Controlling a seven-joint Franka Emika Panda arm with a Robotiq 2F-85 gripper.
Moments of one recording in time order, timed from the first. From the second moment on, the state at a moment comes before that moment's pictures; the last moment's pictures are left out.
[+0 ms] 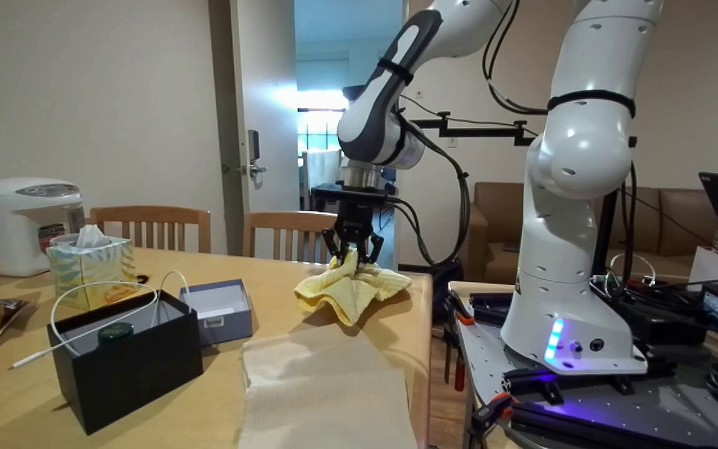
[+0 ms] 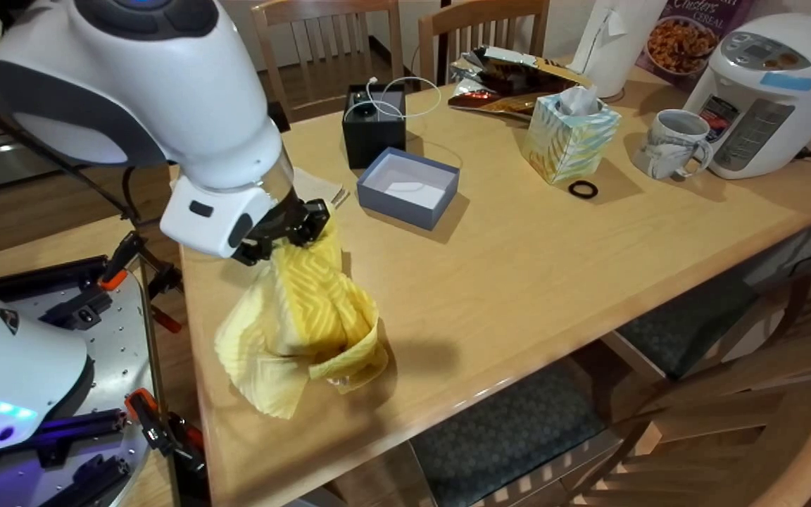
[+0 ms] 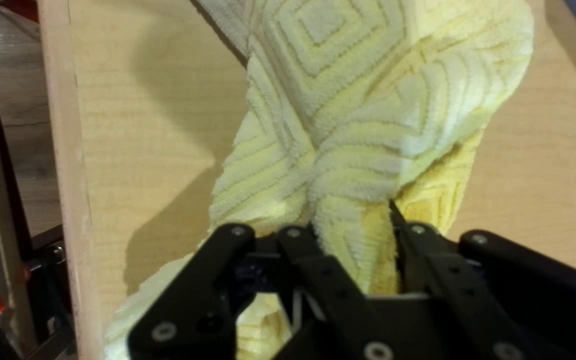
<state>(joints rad) -0.16 -0.14 -0.06 -2.79 0.49 2.63 1.03</state>
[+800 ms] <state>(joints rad) -0.14 0.10 -0.14 -2.71 0.55 2.56 1.05</state>
